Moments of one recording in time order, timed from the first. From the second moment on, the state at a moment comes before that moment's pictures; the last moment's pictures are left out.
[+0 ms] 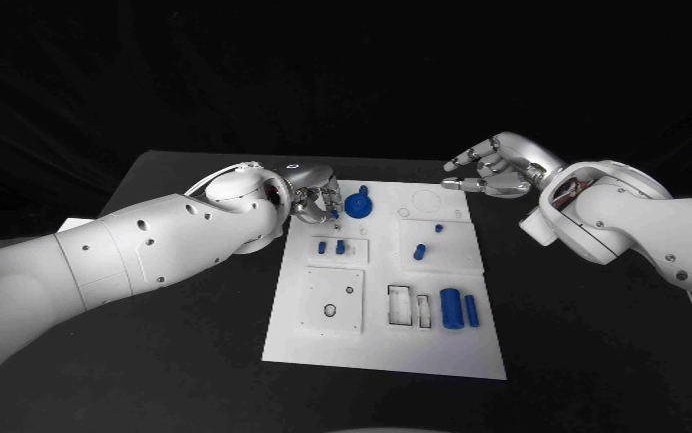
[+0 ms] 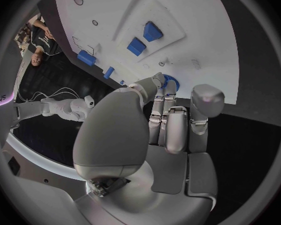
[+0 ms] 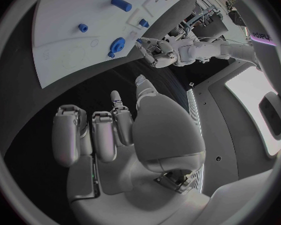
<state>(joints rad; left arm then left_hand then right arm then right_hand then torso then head) 1.21 -0.64 0.01 1.32 -1.49 -0.13 -0.10 1.42 -0.17 0.58 -0.01 0.05 1.12 0.12 0.14 0.14 1.22 0.06 0.17 0.07 1.47 -0.03 1.41 1.21 0.13 1.46 0.06 0.99 1.02 1.22 -0.97 0.03 1.52 -1.03 -0.30 0.05 1.30 -0.08 -0.02 0.23 0.24 0.99 0.14 0.07 0.07 1.46 0.05 1.35 1.31 1.47 -0.02 1.50 1.31 0.05 1.45 0.08 1.41 1.24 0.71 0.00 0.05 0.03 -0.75</state>
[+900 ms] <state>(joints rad) 1.21 -0.62 0.00 1.30 -1.49 -0.08 -0.11 1.41 -0.17 0.58 -0.01 0.05 1.13 0.13 0.13 0.13 1.23 0.06 0.17 0.07 1.47 -0.03 1.41 1.21 0.13 1.46 0.06 0.99 1.03 1.22 -0.97 0.03 1.52 -1.03 -0.30 0.05 1.30 -0.08 -0.02 0.23 0.24 0.99 0.14 0.07 0.07 1.46 0.05 1.35 1.31 1.47 -0.02 1.50 1.31 0.05 1.45 0.08 1.41 1.24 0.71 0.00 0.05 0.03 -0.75</state>
